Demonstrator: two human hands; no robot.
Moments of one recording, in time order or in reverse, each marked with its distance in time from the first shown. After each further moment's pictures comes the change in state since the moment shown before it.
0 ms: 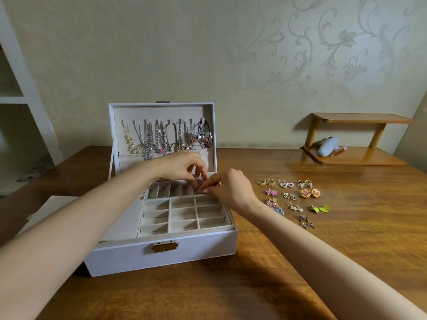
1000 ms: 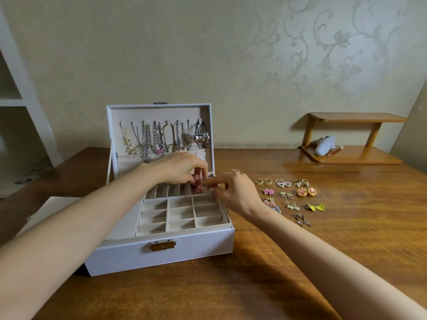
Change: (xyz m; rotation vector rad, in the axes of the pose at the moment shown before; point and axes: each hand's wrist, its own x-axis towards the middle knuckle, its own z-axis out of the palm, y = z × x) left_hand -0.003 0.016 0.002 0.266 0.057 -0.008; right_hand -0.012 0.017 -0.006 -0.001 0.064 -0.122
